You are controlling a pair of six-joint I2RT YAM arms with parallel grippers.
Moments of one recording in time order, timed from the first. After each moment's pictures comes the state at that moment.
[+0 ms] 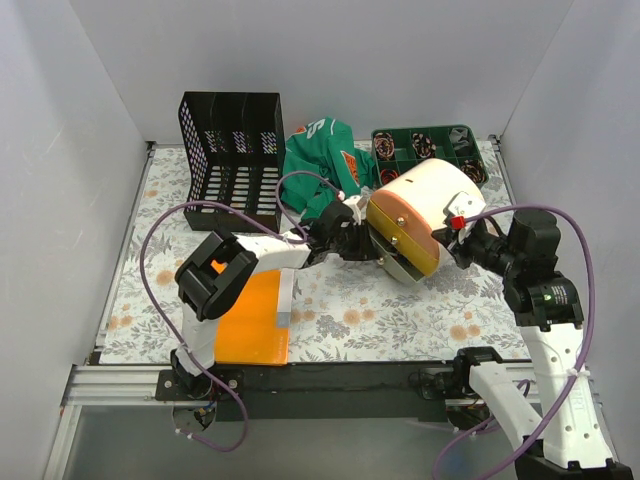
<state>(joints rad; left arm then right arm) -0.82 1.96 1.19 0.17 0.24 -0.69 0.13 0.71 1.02 -0.70 -0.61 -0.55</state>
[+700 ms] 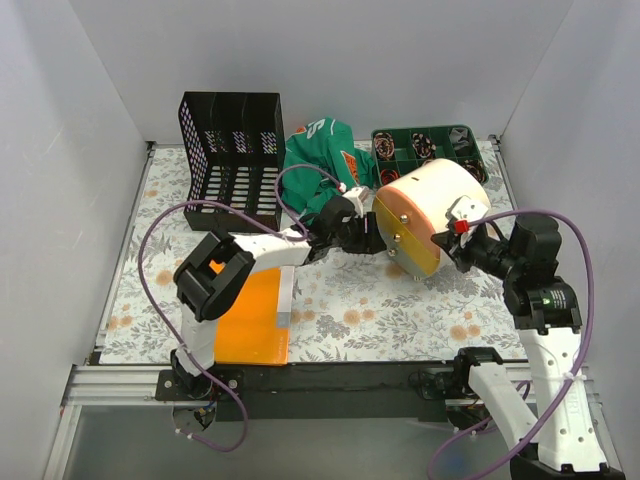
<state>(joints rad) -0.82 2.00 1.29 0.19 0.22 -0.67 0.08 0.69 0.98 -0.69 -0.67 -0.53</state>
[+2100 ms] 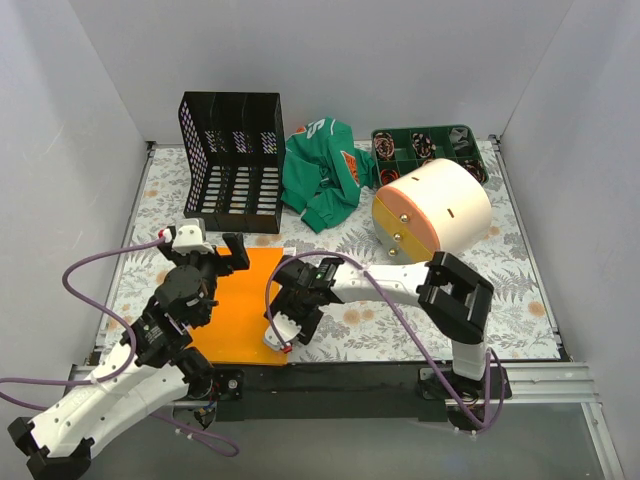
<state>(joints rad) -0.79 0.50 0.63 -0.19 -0.78 -0.20 1.18 1.86 1.29 -0.58 -0.38 -1.44</state>
